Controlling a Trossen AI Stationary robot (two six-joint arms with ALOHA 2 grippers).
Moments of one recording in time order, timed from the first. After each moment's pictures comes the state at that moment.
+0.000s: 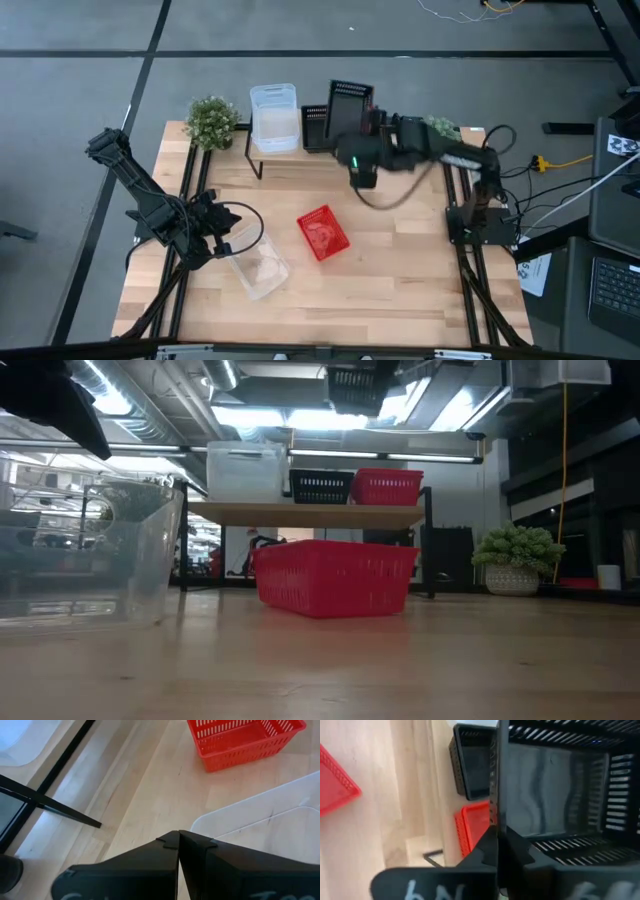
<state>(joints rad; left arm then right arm) -0.78 0.95 0.72 -0.97 -0.86 -0.91 0.01 1.88 2.30 -1.54 0.64 -0.12</state>
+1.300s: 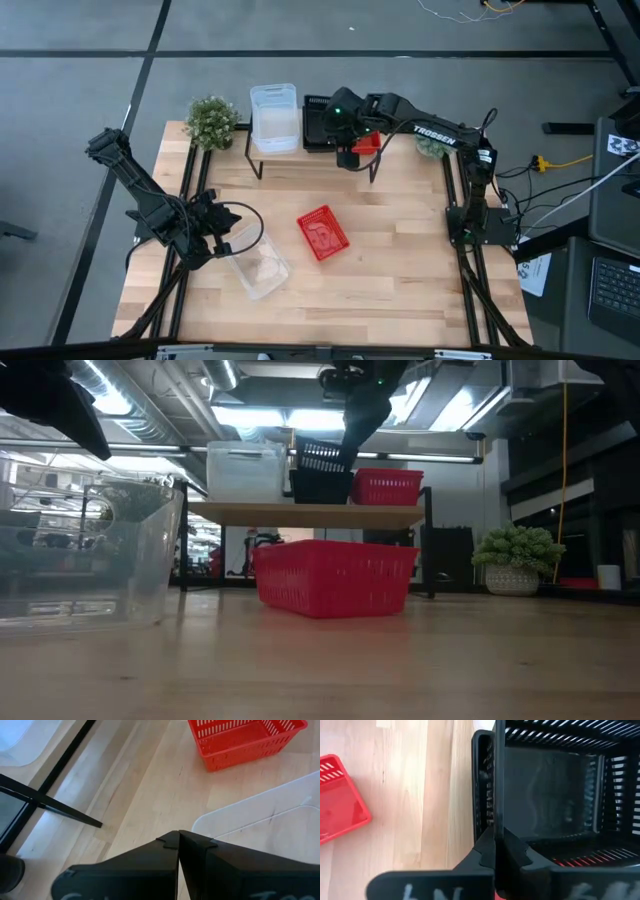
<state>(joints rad) -0.78 0.95 0.72 -0.98 -0.86 -0.91 -0.36 1.91 2.00 -1.09 0.04 -0.45</state>
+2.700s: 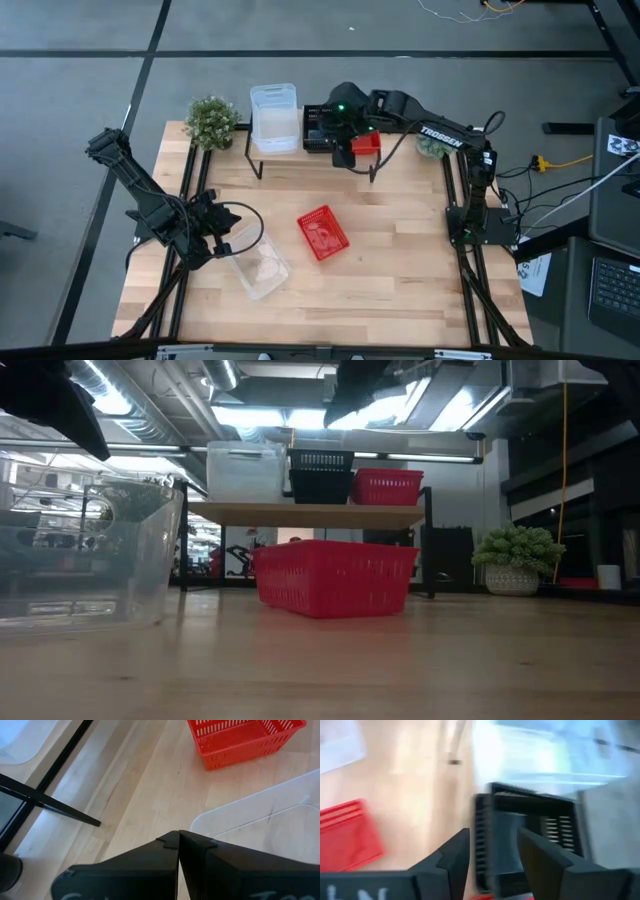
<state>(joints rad) -0.78 0.95 0.72 -0.98 -0.85 -0.91 -0.31 1.91 2.13 -1.08 0.01 -0.44</state>
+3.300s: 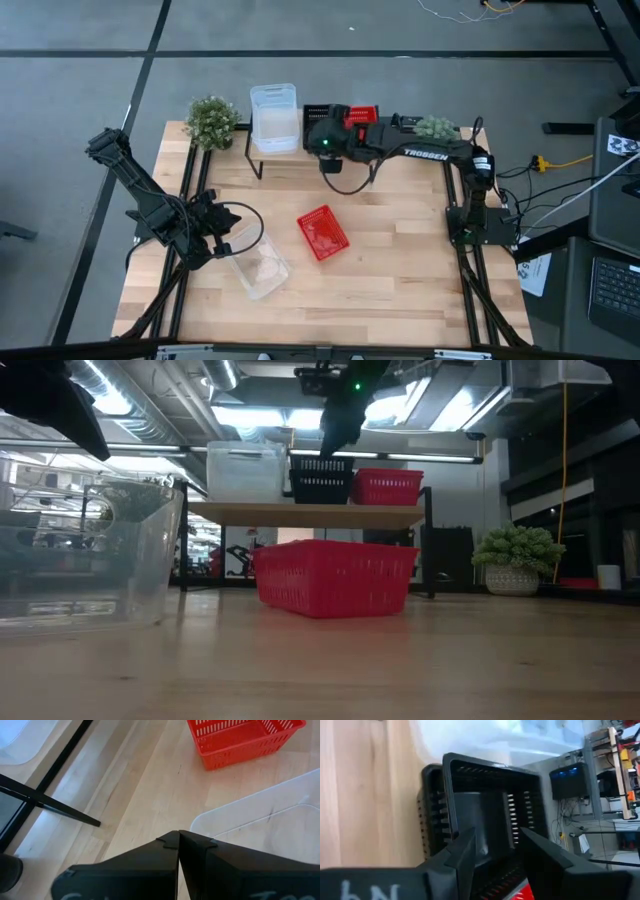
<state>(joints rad) -0.78 0.95 0.72 -0.98 -0.85 -0.91 -0.19 1.92 1.87 -0.79 0.59 -0.44</state>
